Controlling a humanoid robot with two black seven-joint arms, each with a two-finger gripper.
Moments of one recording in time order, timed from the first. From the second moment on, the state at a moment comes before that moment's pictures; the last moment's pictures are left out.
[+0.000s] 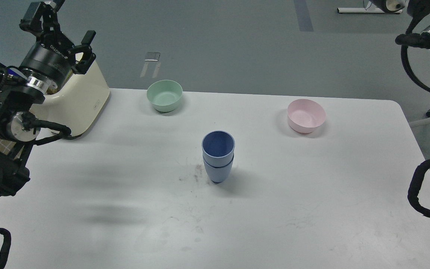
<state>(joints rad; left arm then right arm) -0.53 0.46 -1.32 -1.04 0.57 -0.33 -0.23 1.01 -0.17 1.46 1.14 -1.58 0.49 -0.32</state>
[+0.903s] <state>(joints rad) -0.60 0.43 -1.33 -0.92 0.57 -0.36 -0.24 0.76 -0.05 1.68 0.92 -0.89 0.40 0.05</state>
